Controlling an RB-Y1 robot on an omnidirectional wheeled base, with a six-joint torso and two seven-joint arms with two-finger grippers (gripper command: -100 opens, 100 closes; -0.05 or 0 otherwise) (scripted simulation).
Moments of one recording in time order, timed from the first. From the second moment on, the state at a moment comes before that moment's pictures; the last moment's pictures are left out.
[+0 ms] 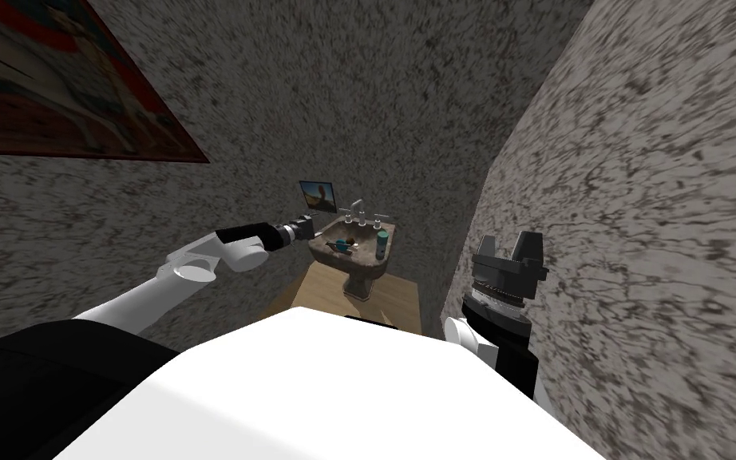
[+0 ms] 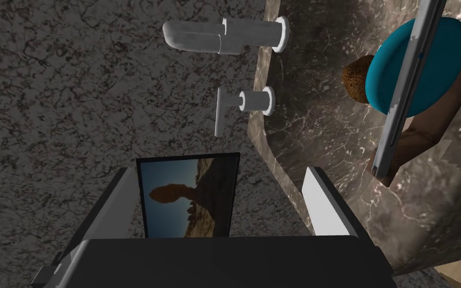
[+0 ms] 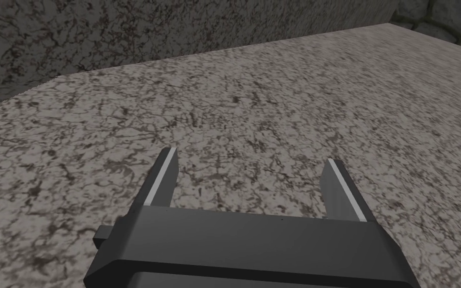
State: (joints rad) left arm 0.30 1.08 0.29 -2.31 0.80 0.56 0.49; right arm 0.51 0.04 -0.06 -2.35 -0.01 -0.61 0.10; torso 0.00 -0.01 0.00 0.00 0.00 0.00
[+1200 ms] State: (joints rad) left arm 0.33 1.29 0.25 -2.33 1.00 0.86 0.65; right arm 0.51 0.04 -0.06 -2.35 -0.01 -0.61 0.10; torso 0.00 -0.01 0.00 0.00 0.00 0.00
